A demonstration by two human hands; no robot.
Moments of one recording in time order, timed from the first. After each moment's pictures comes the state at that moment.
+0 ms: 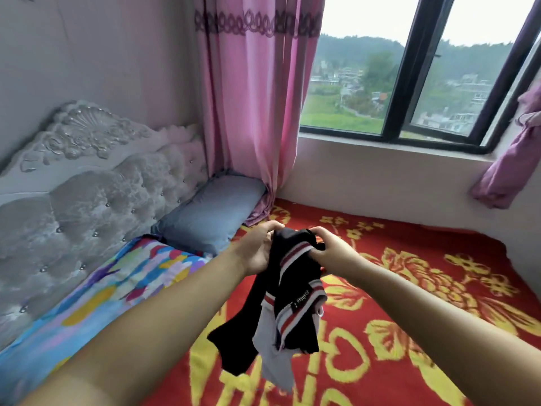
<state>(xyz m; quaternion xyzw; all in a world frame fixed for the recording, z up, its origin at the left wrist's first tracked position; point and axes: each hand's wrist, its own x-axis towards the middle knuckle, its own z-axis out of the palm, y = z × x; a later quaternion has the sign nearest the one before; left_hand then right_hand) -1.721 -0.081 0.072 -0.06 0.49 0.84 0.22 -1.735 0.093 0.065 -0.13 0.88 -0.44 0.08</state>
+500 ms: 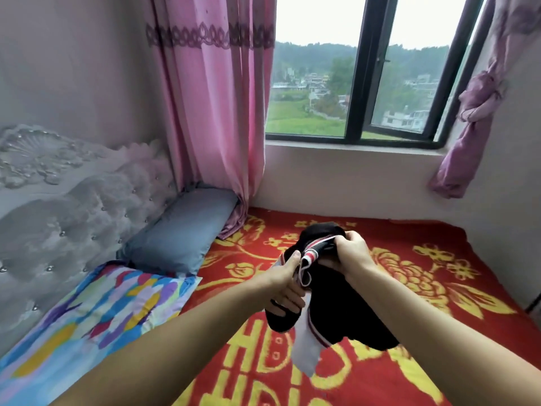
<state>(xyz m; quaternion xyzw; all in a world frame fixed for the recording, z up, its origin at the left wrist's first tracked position) -1.724 0.015 0.054 -0.07 0.79 0.54 0.29 -1.768 0.171 0.064 0.15 0.68 -0.71 -0.04</state>
